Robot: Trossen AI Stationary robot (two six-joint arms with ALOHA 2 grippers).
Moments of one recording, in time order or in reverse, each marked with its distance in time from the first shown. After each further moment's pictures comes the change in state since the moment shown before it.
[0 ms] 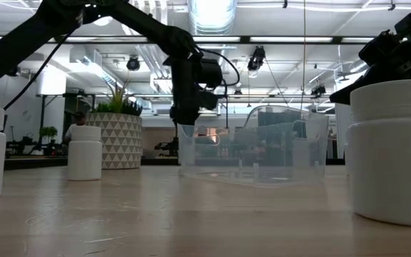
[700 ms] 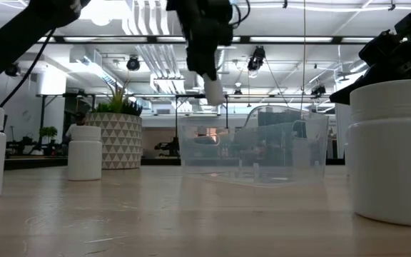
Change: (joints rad) left arm -0.150 -0.026 0.443 -0.264 0.124 -0.018; right arm 0.000 0.000 0.000 0.000 0.000 -0.003
